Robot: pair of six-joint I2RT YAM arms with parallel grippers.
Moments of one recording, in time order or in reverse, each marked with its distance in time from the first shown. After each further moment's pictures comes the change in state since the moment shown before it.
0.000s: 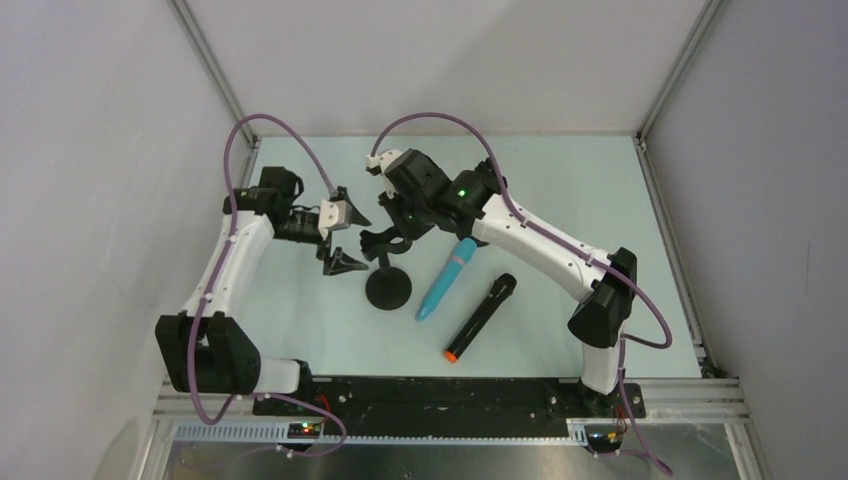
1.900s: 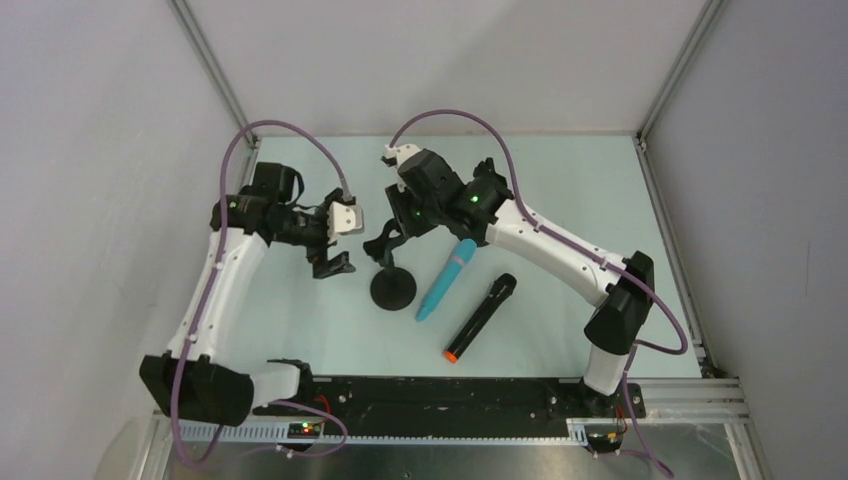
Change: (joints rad) left arm -0.084 -0.102 0.066 -0.003 -0.329 -0.205; right arm -0.023 -0.085 -0.150 0.163 0.005 0.108
